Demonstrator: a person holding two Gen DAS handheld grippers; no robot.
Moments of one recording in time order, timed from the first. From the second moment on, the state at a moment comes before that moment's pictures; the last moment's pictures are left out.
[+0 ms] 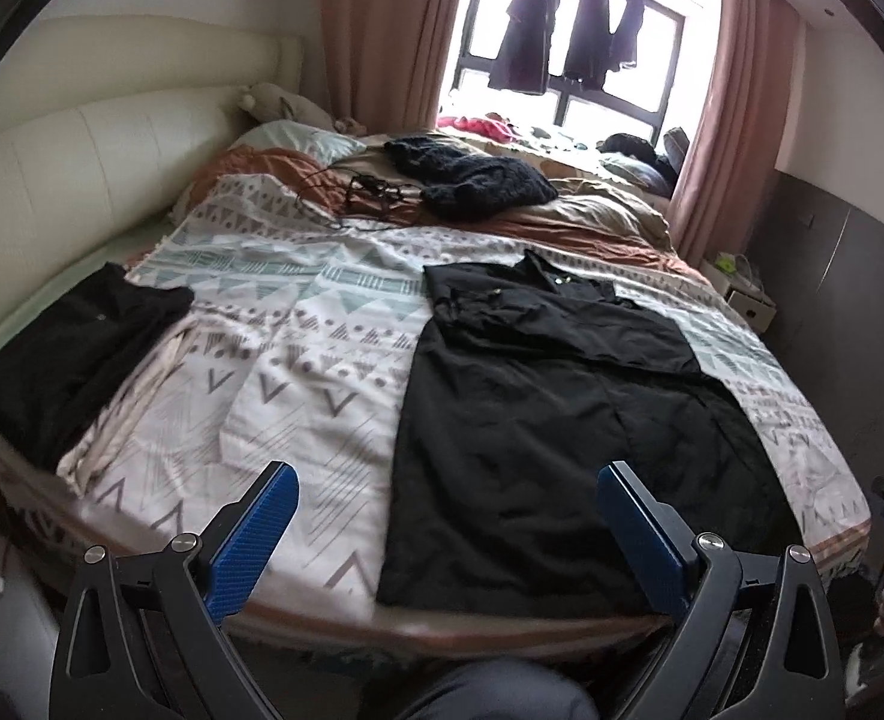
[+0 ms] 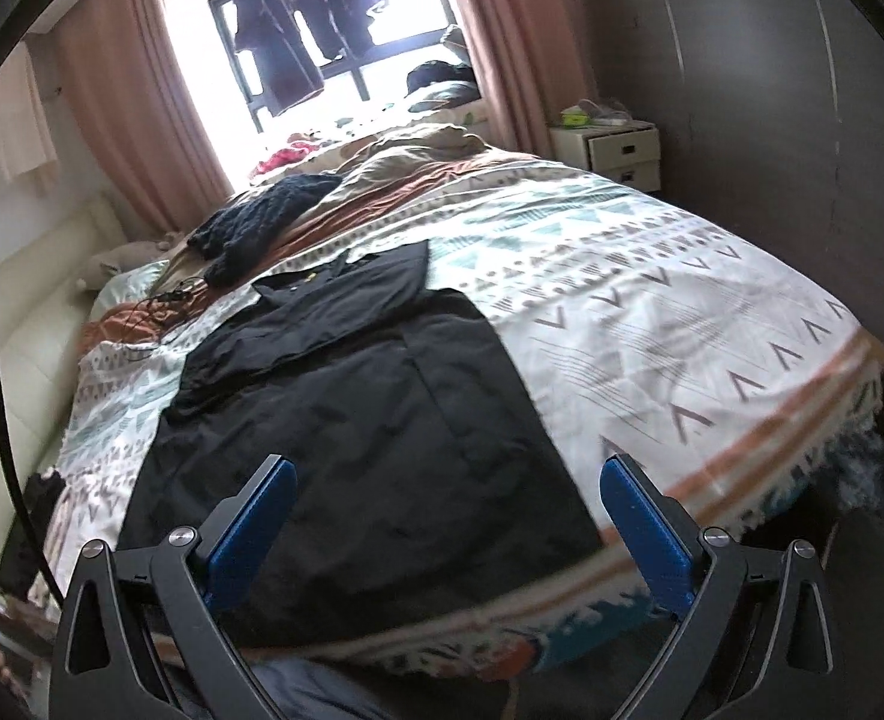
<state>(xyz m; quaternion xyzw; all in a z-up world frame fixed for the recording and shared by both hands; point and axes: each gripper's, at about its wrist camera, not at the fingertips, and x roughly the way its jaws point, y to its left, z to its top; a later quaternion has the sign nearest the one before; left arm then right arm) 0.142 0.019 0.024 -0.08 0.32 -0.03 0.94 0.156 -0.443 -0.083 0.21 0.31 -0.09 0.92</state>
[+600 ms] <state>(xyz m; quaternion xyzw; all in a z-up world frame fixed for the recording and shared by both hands) 0.099 0.043 -0.047 -0.13 0.36 -0.04 0.92 0.093 -0.460 -0.141 0.21 0.32 -0.09 0.92</state>
